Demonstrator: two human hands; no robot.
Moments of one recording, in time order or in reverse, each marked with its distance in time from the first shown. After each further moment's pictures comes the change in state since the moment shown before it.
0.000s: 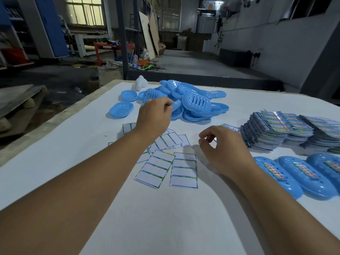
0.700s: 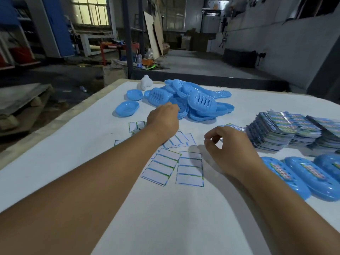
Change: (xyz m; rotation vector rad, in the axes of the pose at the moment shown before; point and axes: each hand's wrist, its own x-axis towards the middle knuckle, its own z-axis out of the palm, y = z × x) left_hand 0.005 0.004 0.011 0.389 -0.293 -0.047; right_hand -0.003 -0.005 -0.003 -0.041 -0.016 -0.017
